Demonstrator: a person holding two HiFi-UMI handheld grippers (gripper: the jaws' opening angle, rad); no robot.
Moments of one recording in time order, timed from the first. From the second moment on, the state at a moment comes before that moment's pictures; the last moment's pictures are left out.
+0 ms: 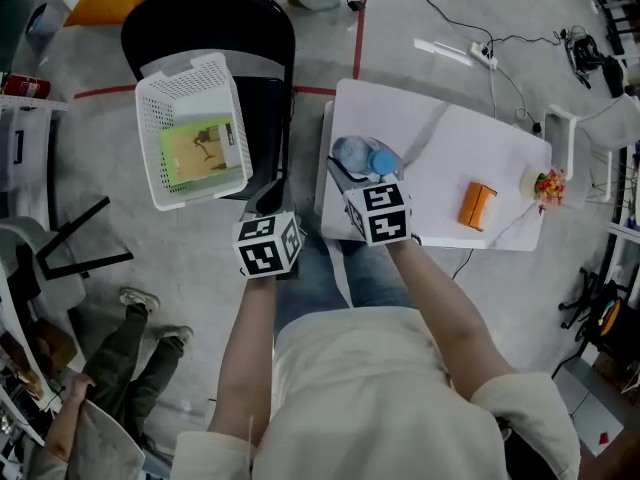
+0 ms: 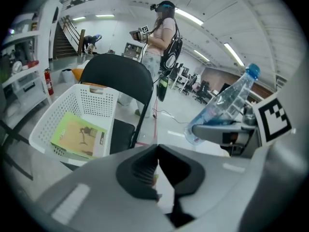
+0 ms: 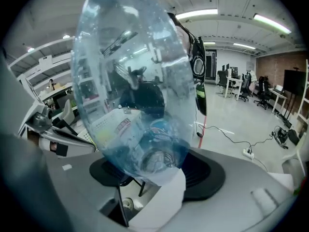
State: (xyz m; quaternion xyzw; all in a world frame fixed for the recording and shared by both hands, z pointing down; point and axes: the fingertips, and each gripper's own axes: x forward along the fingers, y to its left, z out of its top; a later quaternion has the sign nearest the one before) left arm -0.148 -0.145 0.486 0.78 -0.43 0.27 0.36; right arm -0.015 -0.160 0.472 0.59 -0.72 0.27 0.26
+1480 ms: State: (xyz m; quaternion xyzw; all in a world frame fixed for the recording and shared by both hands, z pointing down) left arm -0.367 -0.189 0.485 0.71 -0.54 0.23 0.40; right arm -0.269 -0.241 0.487 0.43 -0.80 0.25 0.32
